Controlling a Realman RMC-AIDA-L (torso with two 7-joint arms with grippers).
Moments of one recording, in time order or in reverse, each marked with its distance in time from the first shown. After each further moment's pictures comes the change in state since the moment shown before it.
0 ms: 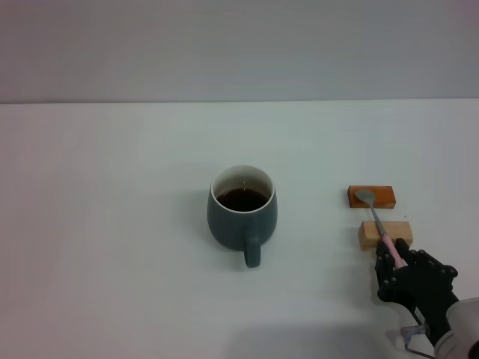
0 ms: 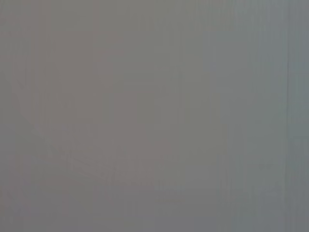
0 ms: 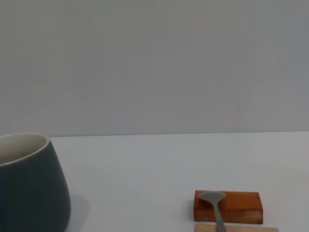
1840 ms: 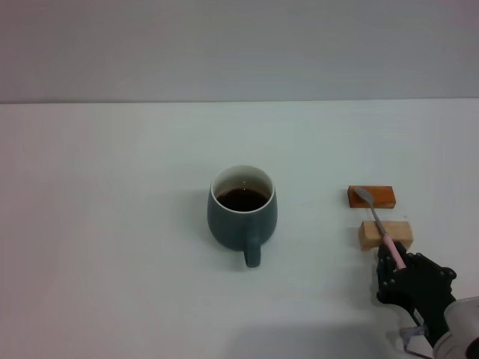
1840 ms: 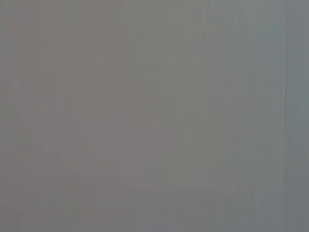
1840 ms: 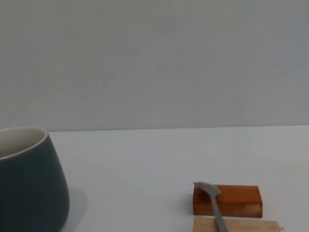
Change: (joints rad) left arm 0.008 -0.003 0.002 0.002 0.002 0.012 -0.001; right arm -0.004 0.002 0.013 0.001 0.004 0.020 -0.009
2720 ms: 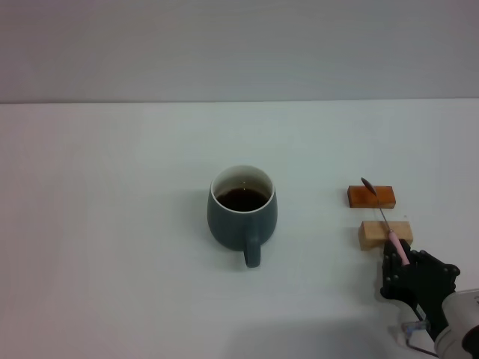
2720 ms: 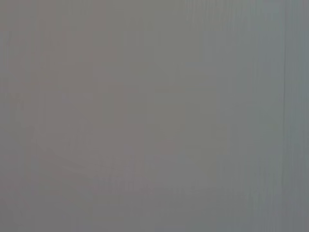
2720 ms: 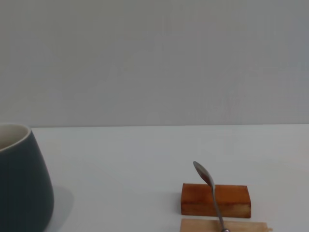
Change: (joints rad) left arm -0.008 0.001 0.000 0.000 0.000 -0.006 0.000; right arm -0.010 0.002 0.050 0.012 0.014 0.030 -0.055
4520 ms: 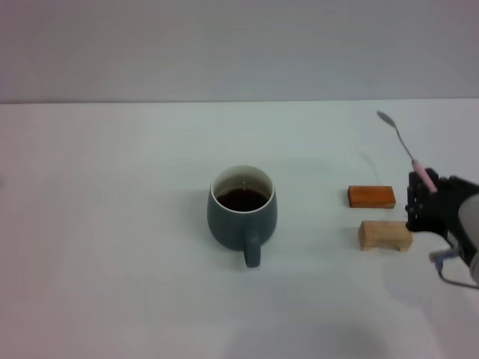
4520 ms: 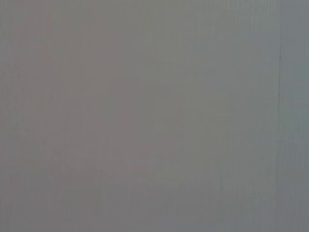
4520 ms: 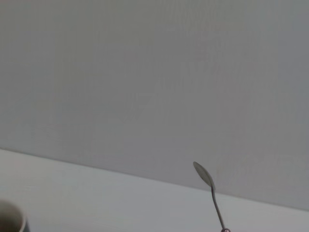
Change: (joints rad) left arm -0.029 0.002 0.002 -0.002 0.000 -0.039 0.002; right arm -0.111 -0.209 0.329 0.720 0.383 0.124 -0.942
